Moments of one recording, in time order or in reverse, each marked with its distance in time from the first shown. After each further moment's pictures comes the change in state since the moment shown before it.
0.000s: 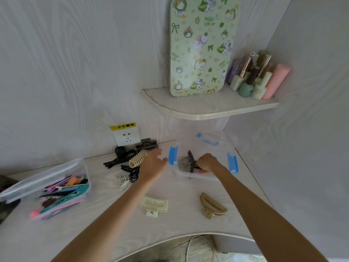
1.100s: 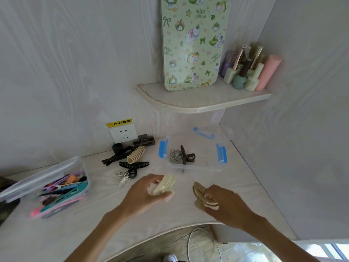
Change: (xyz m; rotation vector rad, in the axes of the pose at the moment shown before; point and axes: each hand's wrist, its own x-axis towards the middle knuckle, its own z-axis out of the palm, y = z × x) left_hand -0.083 -0.046 -0.034 0.106 -0.370 0.328; right_hand -0.129 0.104 0.024 -0.342 0.247 -0.665
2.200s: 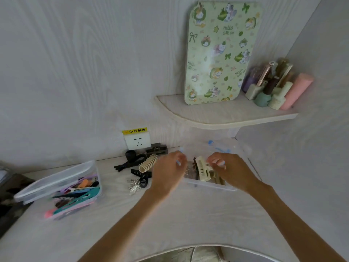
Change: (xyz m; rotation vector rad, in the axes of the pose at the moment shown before) left_hand 0.080 0.057 -0.013 0.191 0.478 -0.057; right_hand 0.111 -0.021 -0.073 0.159 0.030 0.030
